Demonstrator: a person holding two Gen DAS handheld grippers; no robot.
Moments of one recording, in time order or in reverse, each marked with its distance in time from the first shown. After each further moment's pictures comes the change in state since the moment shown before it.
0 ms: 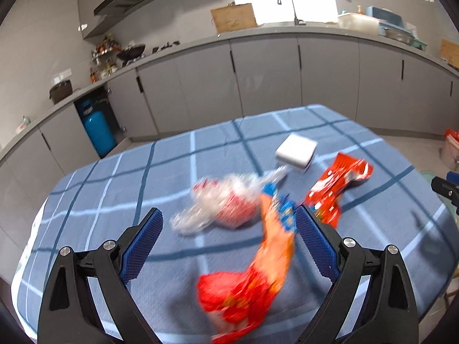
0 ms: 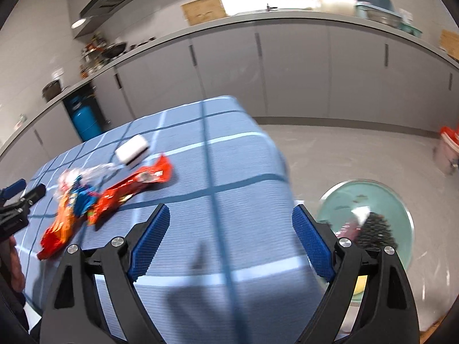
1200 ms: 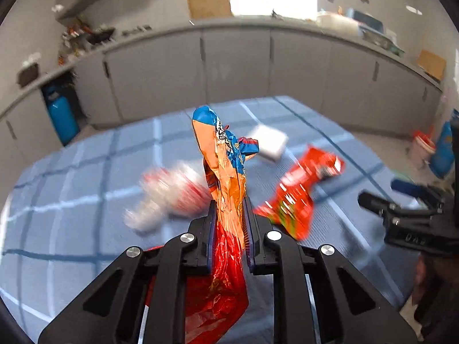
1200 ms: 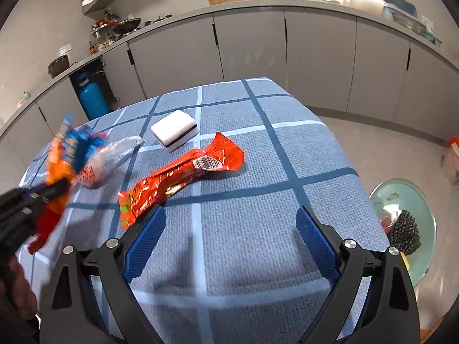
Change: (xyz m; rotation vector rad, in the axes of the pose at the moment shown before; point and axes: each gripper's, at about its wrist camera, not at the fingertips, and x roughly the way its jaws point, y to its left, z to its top) left arm 0.005 0.008 0.007 -0.023 0.024 -0.176; right arm 0.037 0.079 0.006 -0.037 0.086 -0.009
